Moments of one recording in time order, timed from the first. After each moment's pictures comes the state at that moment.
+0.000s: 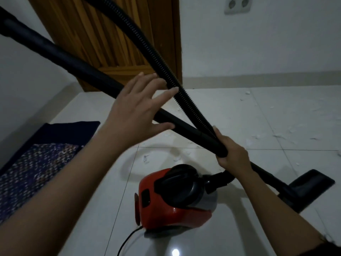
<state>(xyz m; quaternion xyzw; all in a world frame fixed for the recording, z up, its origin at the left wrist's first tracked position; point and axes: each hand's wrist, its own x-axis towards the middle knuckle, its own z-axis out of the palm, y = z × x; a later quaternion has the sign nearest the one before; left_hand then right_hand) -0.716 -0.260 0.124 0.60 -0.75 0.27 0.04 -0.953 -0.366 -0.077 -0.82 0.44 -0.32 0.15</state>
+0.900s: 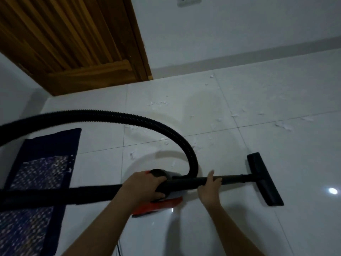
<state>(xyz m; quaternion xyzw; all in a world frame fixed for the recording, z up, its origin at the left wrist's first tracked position) -0.796 -0.231 0.145 0.55 -0.77 -0.18 -0.26 -0.988 -0.243 -0.001 -0.46 0.74 -0.12 0.48</state>
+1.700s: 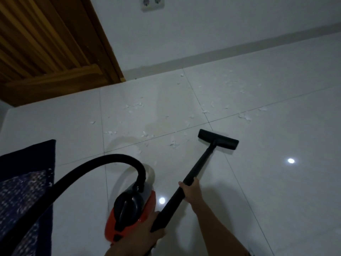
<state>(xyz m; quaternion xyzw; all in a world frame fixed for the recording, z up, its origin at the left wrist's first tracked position) -0.822 -0.141 0.163 0.62 -0.48 -0.62 -0.04 -0.993 -0.227 0.081 -0.18 0.75 -0.23 0.60</state>
